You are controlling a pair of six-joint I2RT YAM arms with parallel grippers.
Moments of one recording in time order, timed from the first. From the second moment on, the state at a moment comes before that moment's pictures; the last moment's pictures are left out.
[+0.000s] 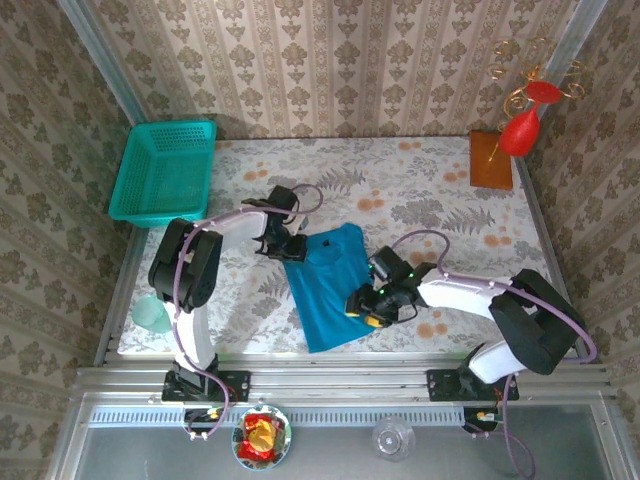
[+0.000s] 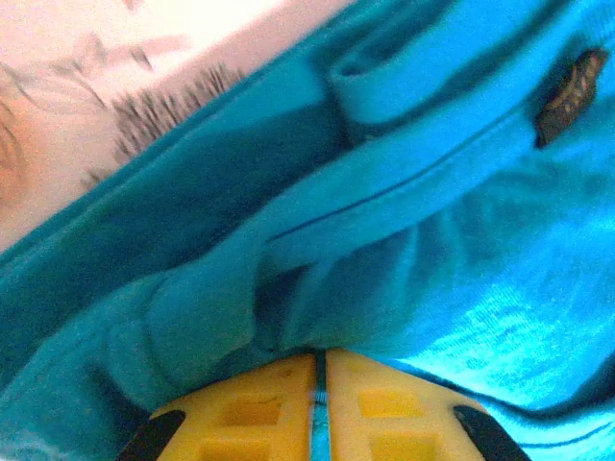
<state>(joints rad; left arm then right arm) -0.50 1.93 1.26 -0.67 0.31 -0.23 0.71 1.48 0.66 -0.34 -0.43 1.05</state>
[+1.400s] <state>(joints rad) -0.55 1.69 1.01 -0.64 0.25 -0.32 0.58 1.49 0.84 -0.67 -0.35 0.84</state>
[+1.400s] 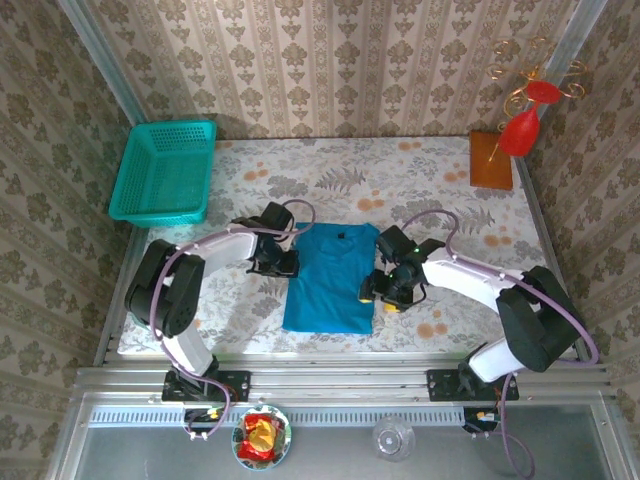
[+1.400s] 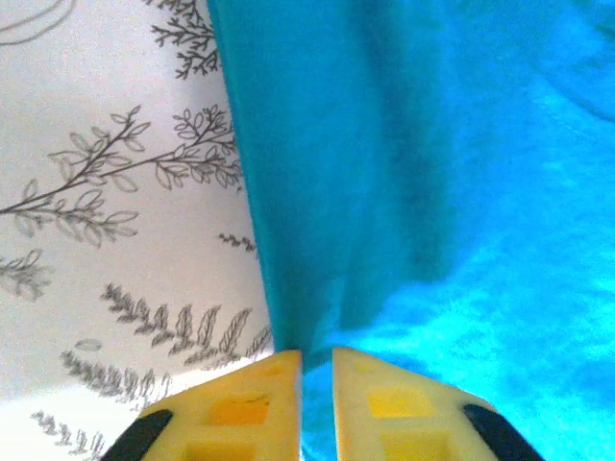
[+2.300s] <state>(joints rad) -0.58 1.53 0.92 -0.68 0.32 -0.36 0.61 1.54 0.94 -0.70 -0.43 0.78</state>
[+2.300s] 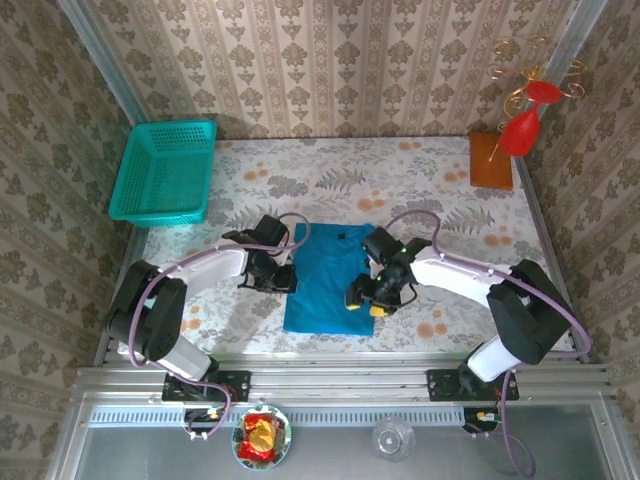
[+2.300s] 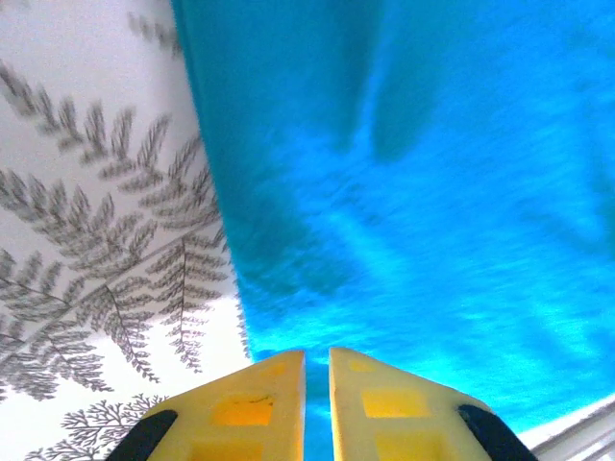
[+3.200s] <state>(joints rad) -0.49 1.77 1.02 -0.60 0.33 -0.32 0.25 1.99 1.43 -0.68 -0.46 0.58</state>
